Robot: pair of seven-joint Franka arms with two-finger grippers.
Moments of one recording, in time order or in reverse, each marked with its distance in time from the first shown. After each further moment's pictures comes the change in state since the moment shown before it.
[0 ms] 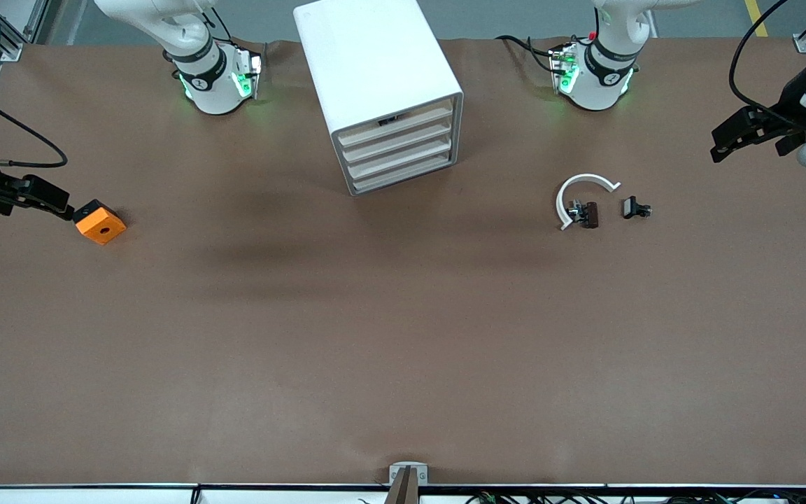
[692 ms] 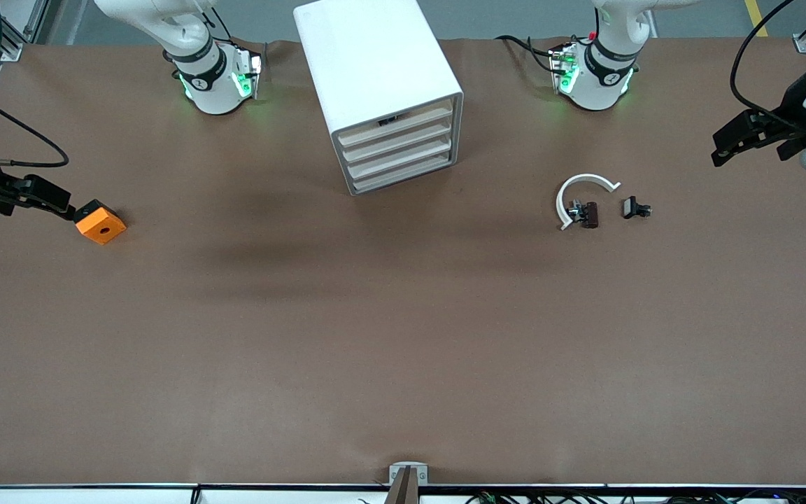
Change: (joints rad) left arm -0.001 0.033 -0.003 0.029 0.000 0.000 0.000; right arm 0.001 0.000 0.005 0.001 0.000 0.000 0.001
